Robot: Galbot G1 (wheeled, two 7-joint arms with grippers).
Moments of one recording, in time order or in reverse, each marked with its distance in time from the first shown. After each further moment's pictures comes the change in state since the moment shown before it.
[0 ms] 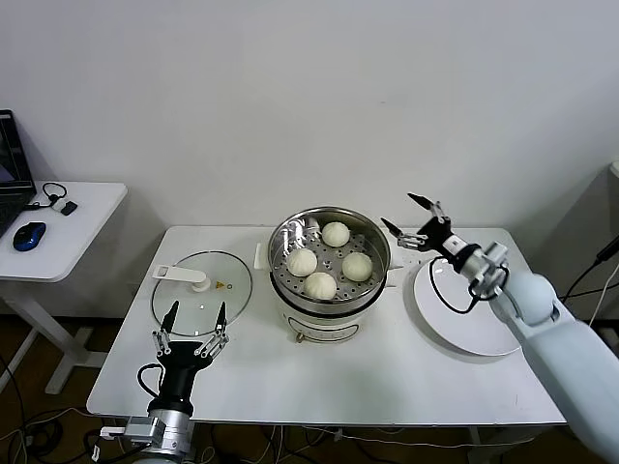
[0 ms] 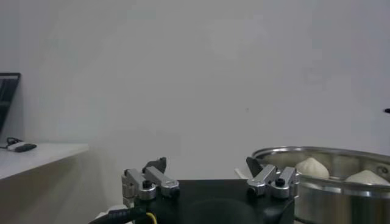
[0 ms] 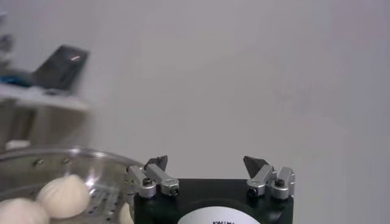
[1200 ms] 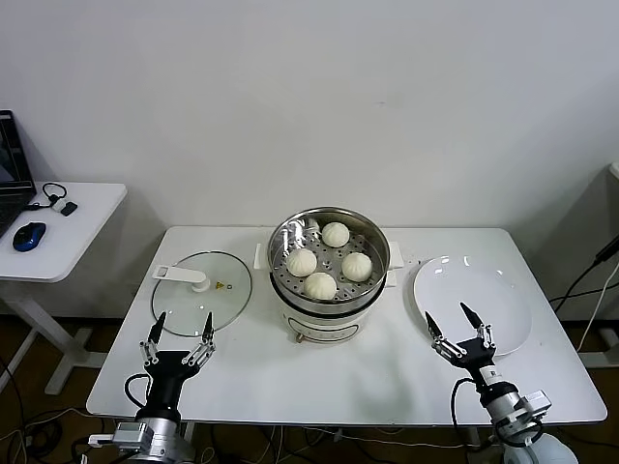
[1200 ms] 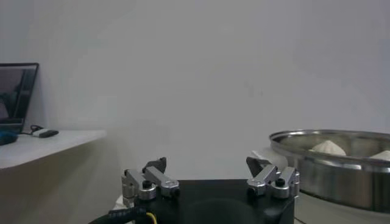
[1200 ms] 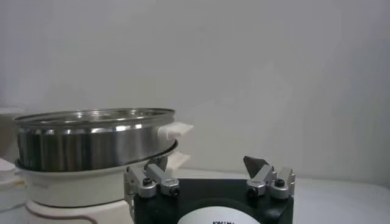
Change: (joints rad) left arm 0.027 0.000 -0.060 0.023 -0.018 0.008 0.012; right arm -0.707 0.260 0.350 0.208 -0.005 0.097 0.144
